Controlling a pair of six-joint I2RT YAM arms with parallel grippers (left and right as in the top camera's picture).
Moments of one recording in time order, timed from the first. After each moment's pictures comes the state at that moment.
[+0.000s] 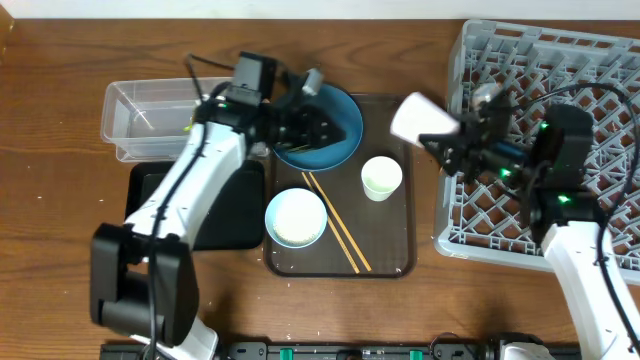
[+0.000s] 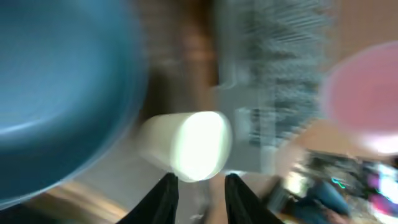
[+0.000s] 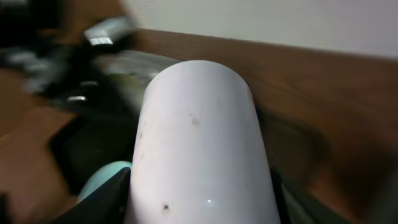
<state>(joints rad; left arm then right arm) -0.25 1.73 1.34 -0.66 0.77 -0.35 -0.06 1.26 0.85 -0.13 -0.85 0.00</state>
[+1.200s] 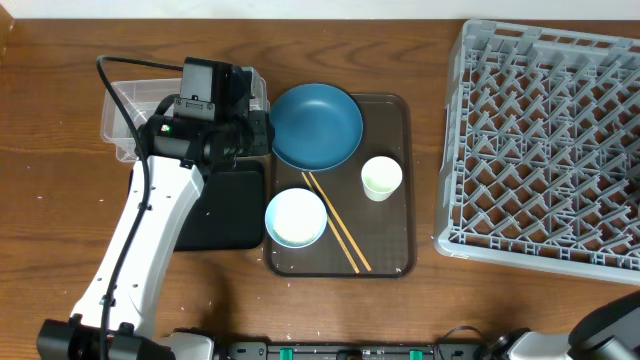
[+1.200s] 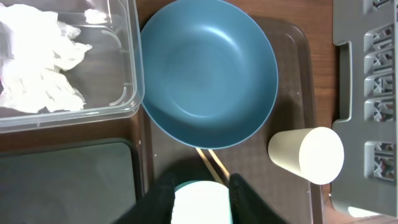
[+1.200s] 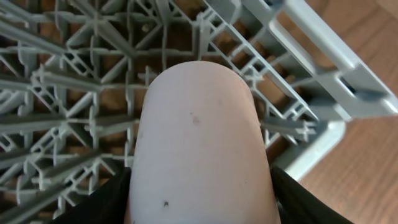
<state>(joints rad) -0.18 1.48 1.34 -0.86 0.25 -0.24 -0.82 1.60 1.27 -0.77 0.06 0.11</state>
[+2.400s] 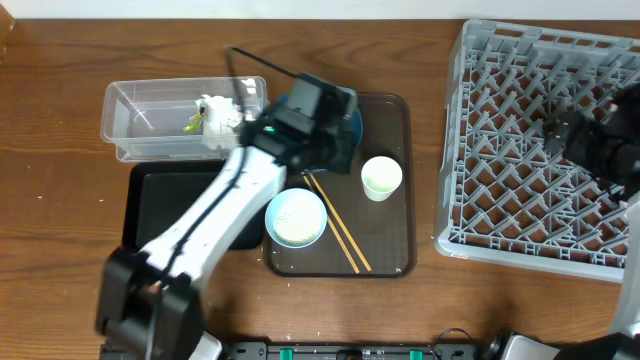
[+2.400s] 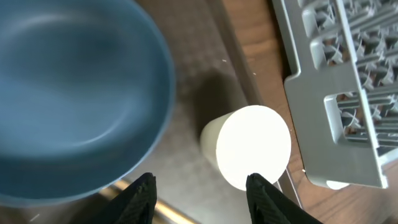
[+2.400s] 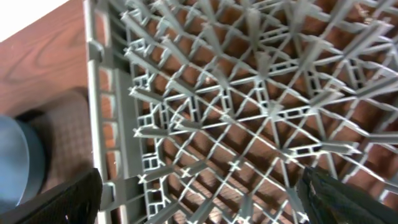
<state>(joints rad) -0.52 1.69 1.34 -0.65 0.25 -0.23 -0.41 1.41 1.27 -0.83 -0.29 0.10</state>
